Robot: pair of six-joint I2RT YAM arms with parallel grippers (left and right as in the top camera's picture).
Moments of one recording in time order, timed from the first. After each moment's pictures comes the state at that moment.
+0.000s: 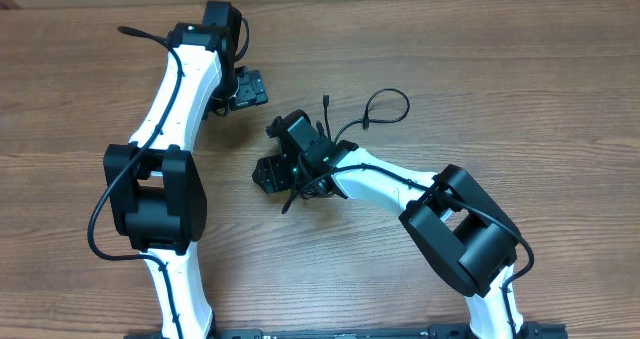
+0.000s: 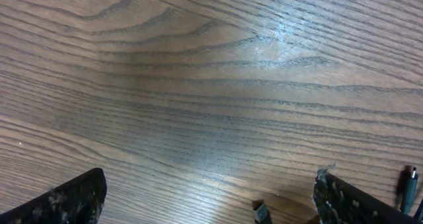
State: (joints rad) left arm -0.12 2.15 1.88 -1.16 -0.09 -0.44; right arm 0.78 2.10 1.34 -0.21 -0.28 0.51
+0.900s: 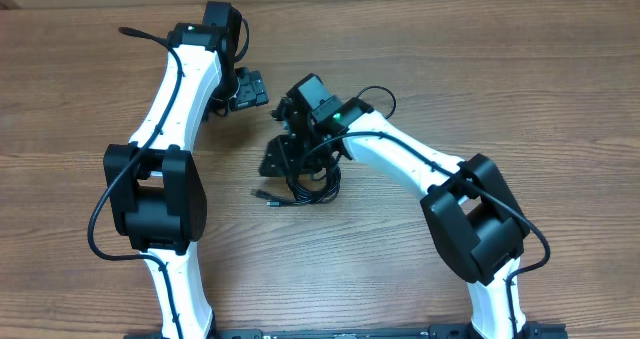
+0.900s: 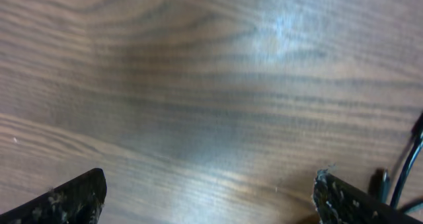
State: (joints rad) left arm -0.12 2.15 1.88 -1.17 -0.07 -0.44; right arm 0.67 2.12 1.58 -0.65 -0.62 0.44
